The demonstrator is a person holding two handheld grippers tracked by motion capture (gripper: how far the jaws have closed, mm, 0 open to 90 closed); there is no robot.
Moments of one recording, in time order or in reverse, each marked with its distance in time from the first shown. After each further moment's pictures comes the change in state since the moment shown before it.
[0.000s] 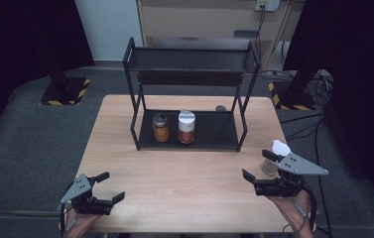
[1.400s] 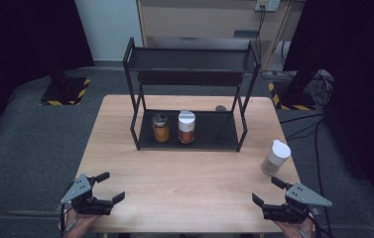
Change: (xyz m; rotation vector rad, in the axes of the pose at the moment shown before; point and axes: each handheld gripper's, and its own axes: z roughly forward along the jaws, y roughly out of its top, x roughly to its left) left arm 0.000 0.000 0.000 -0.003 -0.004 0.005; right arm 0.007 -0.086 -0.019 0.044 -0.059 0.084
